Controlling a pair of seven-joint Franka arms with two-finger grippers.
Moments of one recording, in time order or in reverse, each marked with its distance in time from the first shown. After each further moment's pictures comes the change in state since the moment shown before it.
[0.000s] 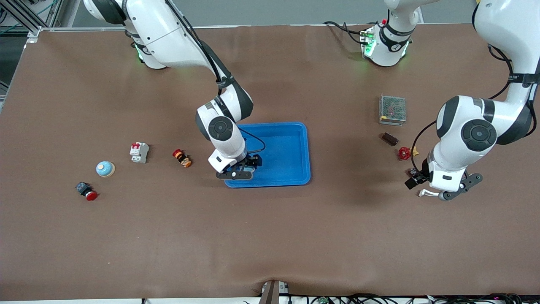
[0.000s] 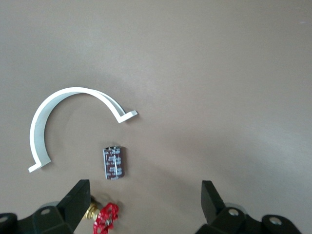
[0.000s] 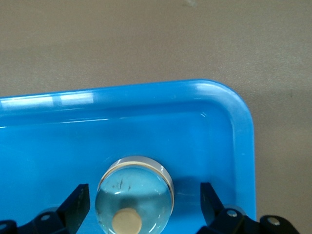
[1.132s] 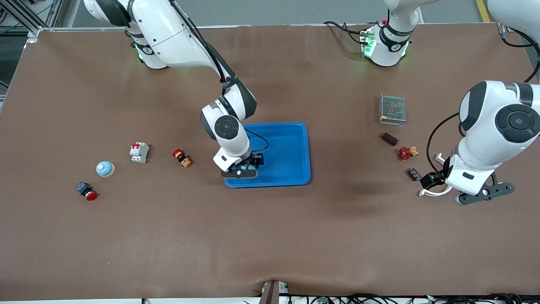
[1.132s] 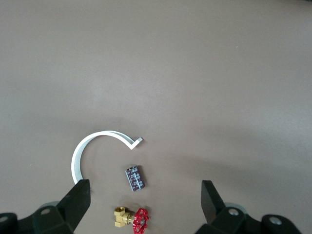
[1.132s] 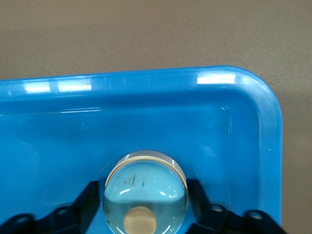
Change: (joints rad) left arm 0.001 -0.019 -0.038 0.221 0.000 -0.200 0.313; right arm 0.022 0.022 -0.001 0.010 -0.006 0.012 0.000
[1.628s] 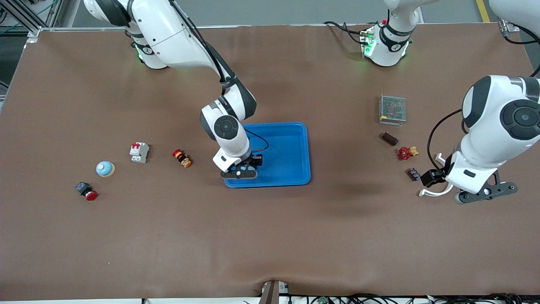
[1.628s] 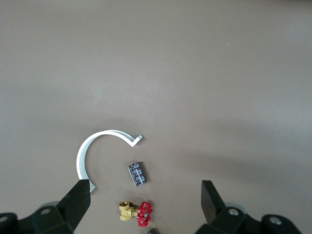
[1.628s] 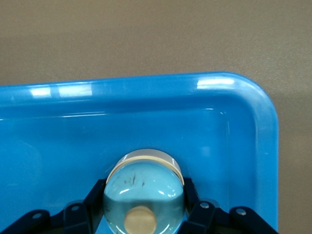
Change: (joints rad) left arm 0.001 0.000 -0.015 0.044 0.000 -0.051 0.046; right arm 0.000 -0.001 -0.005 0.005 0.000 -0.002 0.000
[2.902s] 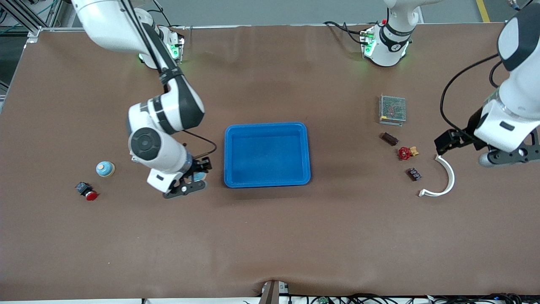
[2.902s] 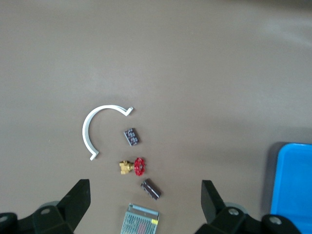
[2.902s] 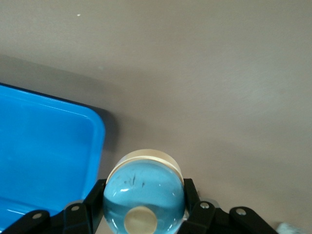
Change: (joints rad) left arm -0.153 -0.223 0.156 0.085 -0.231 -0.263 0.165; right arm -0.270 -0.220 -0.028 0.105 0.000 -0.458 -0.595
